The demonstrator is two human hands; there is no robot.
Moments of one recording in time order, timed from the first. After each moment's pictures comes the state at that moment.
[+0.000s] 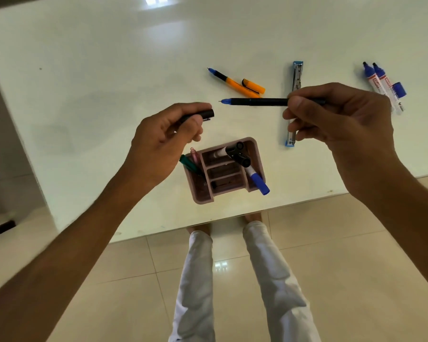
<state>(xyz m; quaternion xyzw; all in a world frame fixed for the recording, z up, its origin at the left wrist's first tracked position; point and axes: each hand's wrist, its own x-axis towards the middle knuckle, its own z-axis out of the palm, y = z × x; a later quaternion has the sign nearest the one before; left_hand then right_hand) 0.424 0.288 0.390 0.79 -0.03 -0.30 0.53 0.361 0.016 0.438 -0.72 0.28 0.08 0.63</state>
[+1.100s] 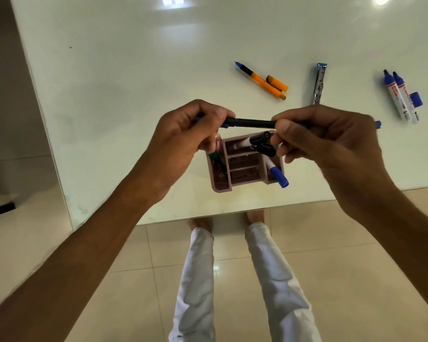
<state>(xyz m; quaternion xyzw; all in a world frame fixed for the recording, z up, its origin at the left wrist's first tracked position) 0.402 0.305 0.424 0.67 0.06 -0.35 0.66 0.343 0.071 0.458 -0.74 0.19 0.15 0.62</state>
